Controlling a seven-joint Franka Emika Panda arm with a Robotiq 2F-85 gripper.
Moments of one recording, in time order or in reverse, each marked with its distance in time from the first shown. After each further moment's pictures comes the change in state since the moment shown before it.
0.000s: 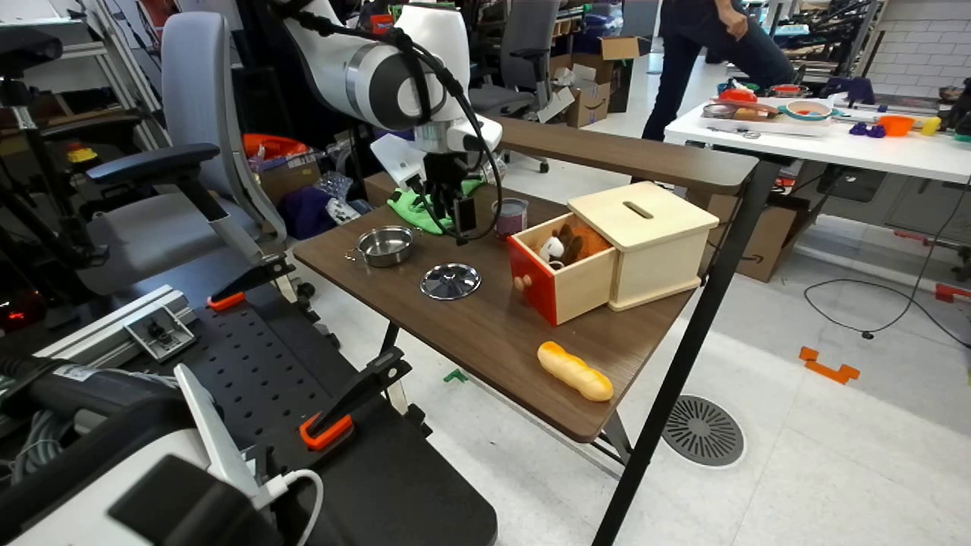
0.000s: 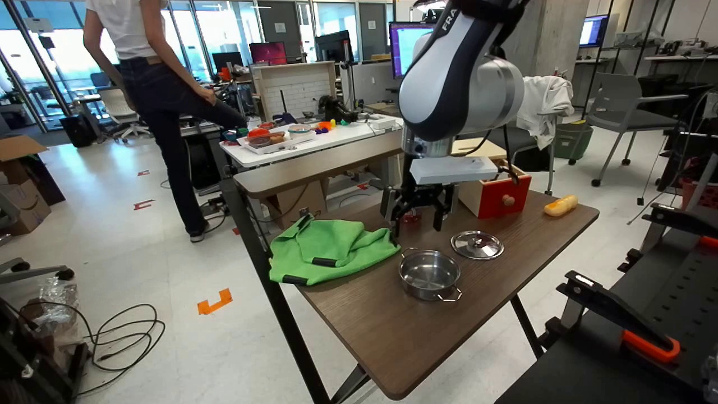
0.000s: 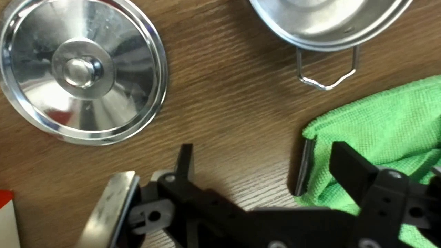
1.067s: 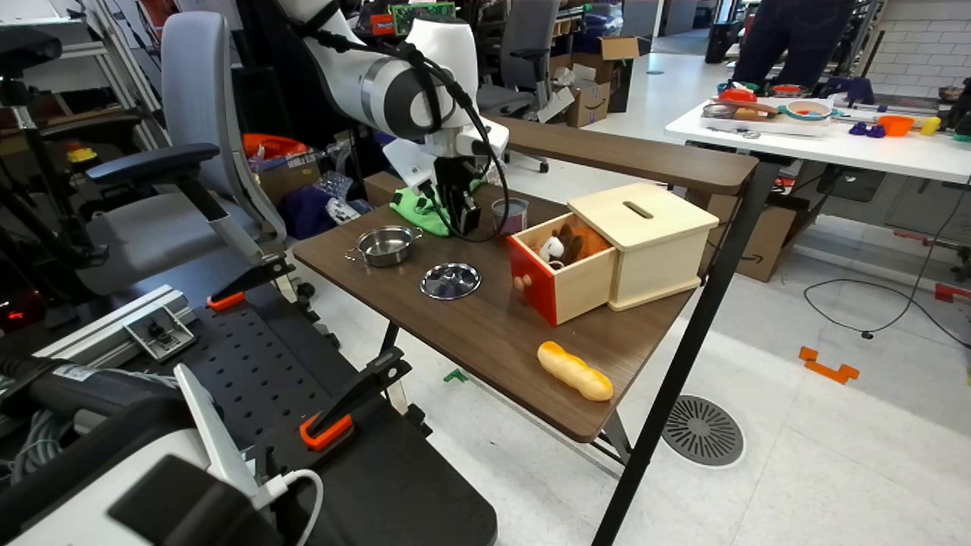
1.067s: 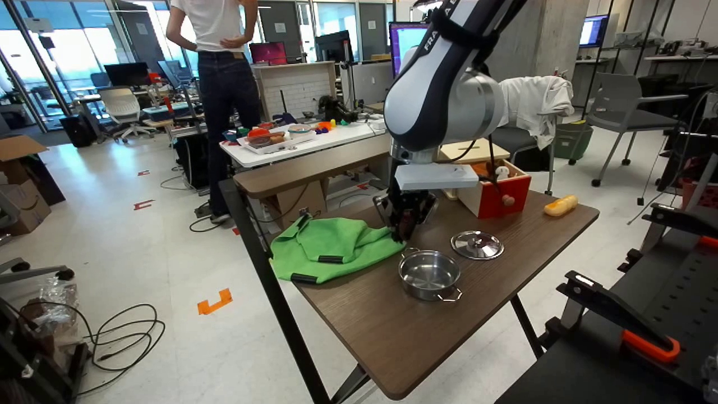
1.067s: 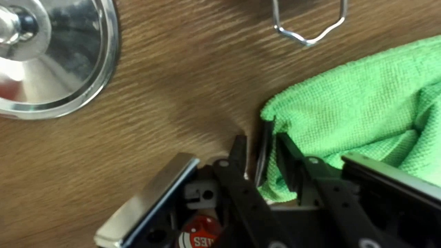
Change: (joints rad) arm 0.002 0.090 0.008 0.127 0.016 0.007 0.000
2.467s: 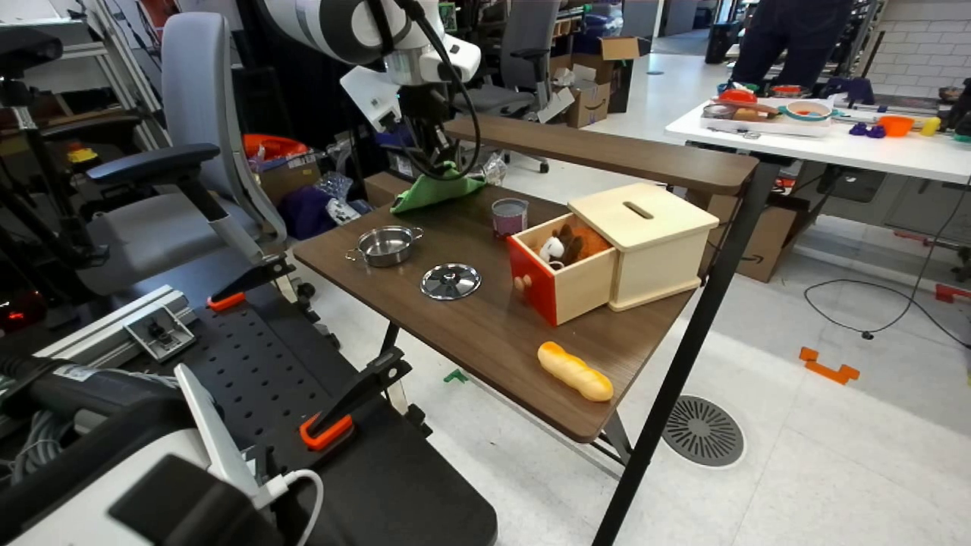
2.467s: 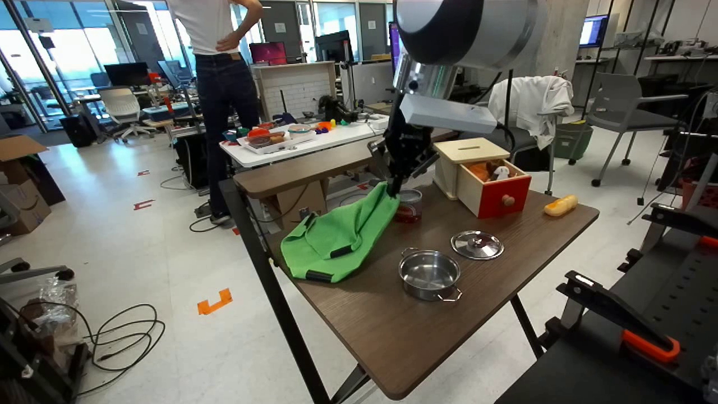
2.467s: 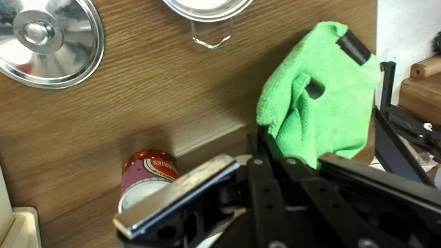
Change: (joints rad) arm -0.036 -0.325 0.084 -0.300 0.057 0.110 -0.050
